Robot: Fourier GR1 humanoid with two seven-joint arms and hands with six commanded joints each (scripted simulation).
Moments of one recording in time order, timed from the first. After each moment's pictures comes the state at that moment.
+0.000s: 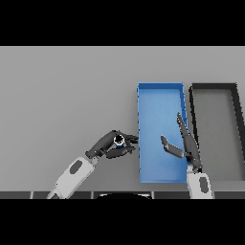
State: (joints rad) left arm -0.24 0.15 -0.59 -1.50 0.12 -0.12 -0.19; right arm 0.11 -0.15 0.08 -1.71 0.13 0.08 -0.09
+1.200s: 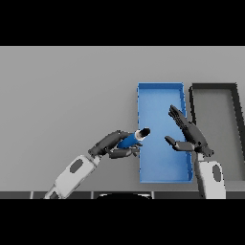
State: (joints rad) left arm -0.30 0.16 -0.62 -1.59 0.14 -0.15 -0.03; right arm -0.04 -0.29 0.03 -1.69 -0.24 0.43 -0.06
